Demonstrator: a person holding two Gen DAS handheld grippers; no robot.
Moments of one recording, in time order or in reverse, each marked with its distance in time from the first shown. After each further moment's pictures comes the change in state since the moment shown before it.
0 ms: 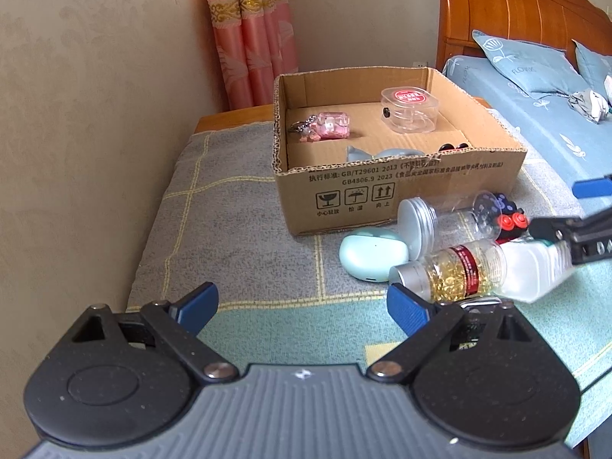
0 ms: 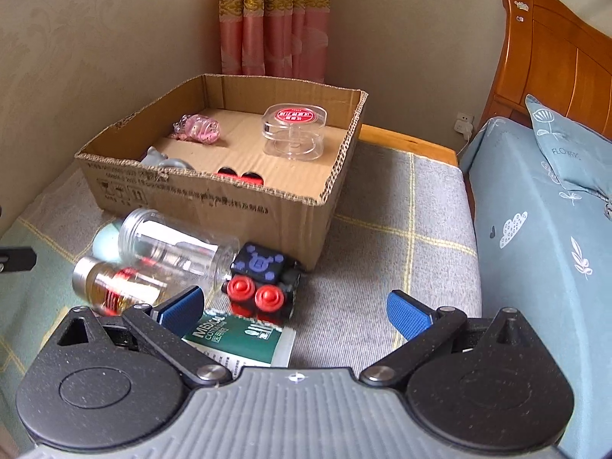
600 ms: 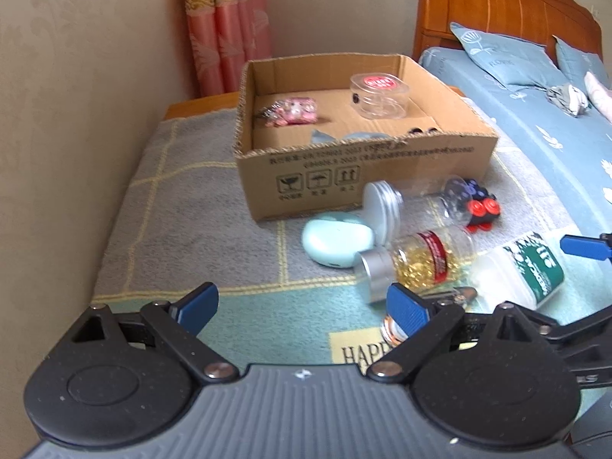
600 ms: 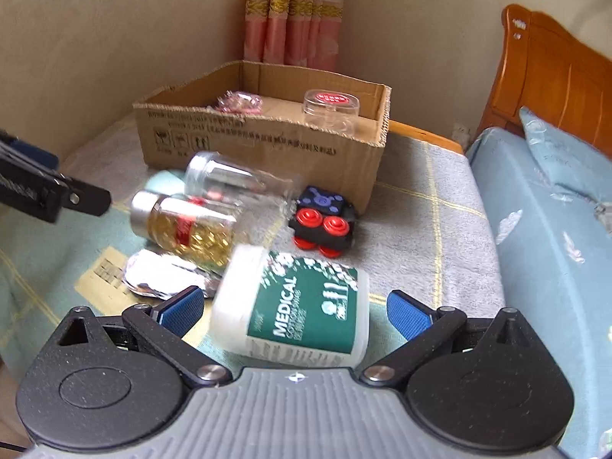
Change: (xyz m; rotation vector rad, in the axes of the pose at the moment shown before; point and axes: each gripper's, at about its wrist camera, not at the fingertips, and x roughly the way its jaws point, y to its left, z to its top) left arm 0.005 -0.013 -0.007 0.010 0.035 -0.095; right arm -0.023 0.060 -0.057 -0.050 -0.046 -0.070
